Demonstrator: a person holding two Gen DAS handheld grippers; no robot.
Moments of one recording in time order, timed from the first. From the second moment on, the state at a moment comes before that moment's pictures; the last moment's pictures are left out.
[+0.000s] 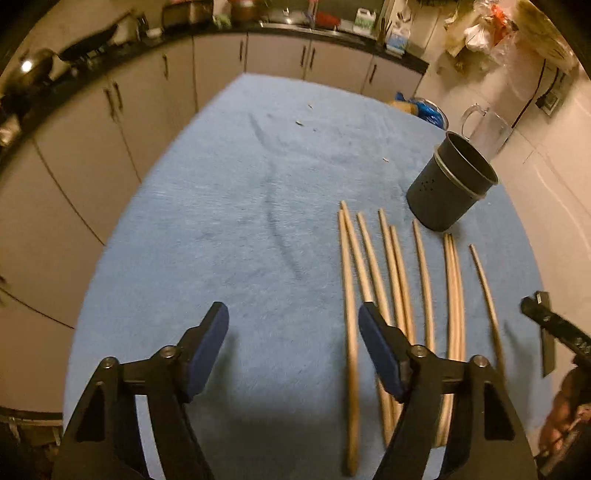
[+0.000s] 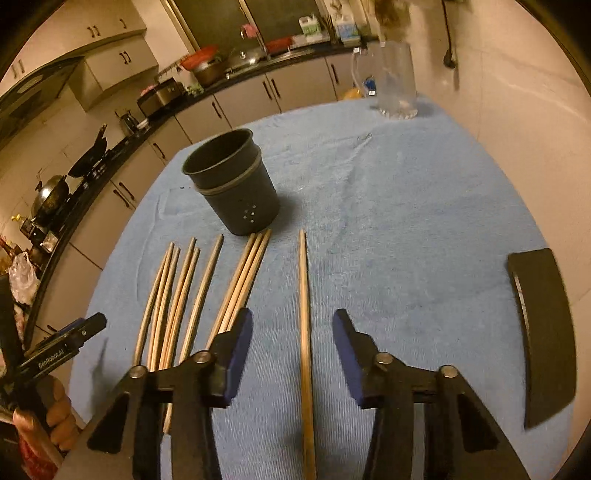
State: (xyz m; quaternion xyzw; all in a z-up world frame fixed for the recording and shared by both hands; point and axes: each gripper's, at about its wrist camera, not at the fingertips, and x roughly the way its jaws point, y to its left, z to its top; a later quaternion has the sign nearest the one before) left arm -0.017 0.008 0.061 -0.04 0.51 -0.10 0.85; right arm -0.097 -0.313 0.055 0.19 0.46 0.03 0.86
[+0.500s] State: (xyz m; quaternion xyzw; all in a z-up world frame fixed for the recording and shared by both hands) left arm 0.035 -0.047 0.026 0.02 0.57 -0.13 0.81; right arm -0.019 -0.314 0.018 0.19 0.54 0.04 0.82
